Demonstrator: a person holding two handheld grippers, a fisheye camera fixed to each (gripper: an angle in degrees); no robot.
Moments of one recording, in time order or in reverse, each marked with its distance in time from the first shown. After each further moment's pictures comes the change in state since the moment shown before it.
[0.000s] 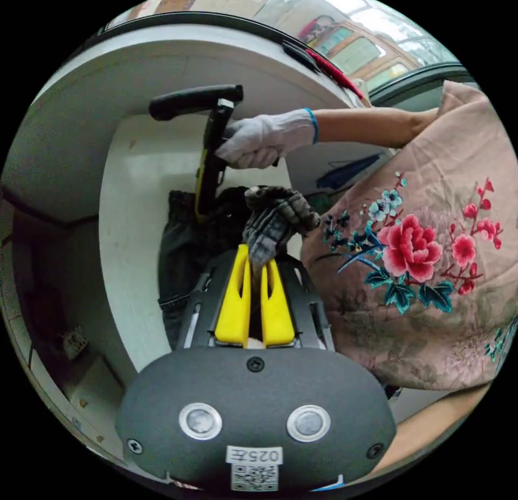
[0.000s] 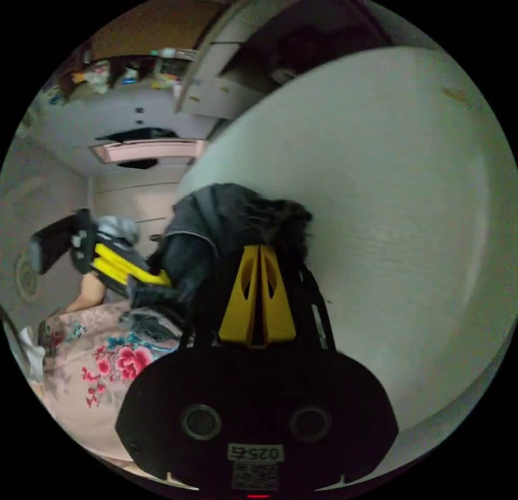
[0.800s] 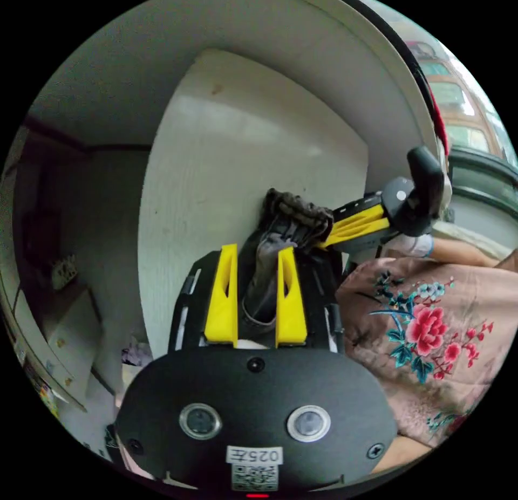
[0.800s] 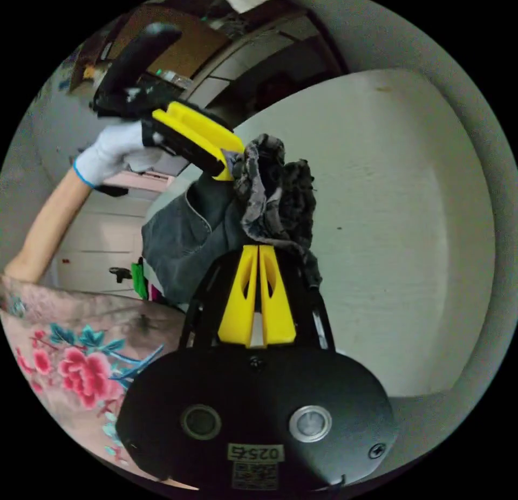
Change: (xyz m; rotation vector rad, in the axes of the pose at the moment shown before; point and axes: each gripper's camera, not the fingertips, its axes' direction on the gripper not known) left arm -0.081 -0.088 -0.039 -0.194 -0.003 -0.369; right arm -0.037 0.105 0.062 0.310 0.225 -0.010
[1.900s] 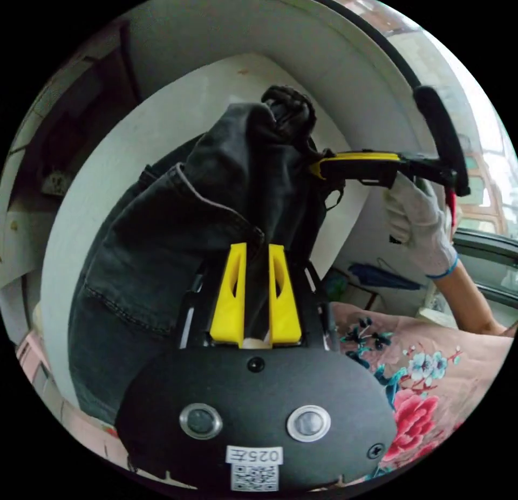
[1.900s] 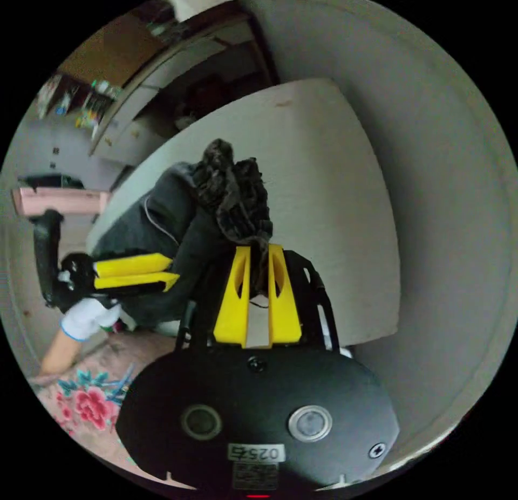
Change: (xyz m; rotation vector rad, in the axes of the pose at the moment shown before) left arm 0.149 0.091 -0.074 0.318 0.051 -0.409; right arm 0.000 -0.013 0.027 -0.008 0.326 0.221
